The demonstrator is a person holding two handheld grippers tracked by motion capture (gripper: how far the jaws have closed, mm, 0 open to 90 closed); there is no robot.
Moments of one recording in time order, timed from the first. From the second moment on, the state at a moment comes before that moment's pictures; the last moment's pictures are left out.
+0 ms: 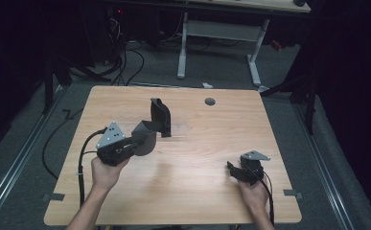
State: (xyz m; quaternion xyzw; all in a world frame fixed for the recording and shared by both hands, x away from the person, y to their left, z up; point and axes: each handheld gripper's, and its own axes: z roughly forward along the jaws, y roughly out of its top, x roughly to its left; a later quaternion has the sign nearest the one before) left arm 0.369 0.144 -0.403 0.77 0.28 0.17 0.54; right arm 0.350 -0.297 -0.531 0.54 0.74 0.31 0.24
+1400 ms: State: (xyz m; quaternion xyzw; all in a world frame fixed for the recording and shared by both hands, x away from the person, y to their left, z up) left arm 0.437 0.179 -0.396 0.74 0.36 0.26 0.52; right arm 0.350 -0.296 -0.531 0.54 0.74 0.31 0.24
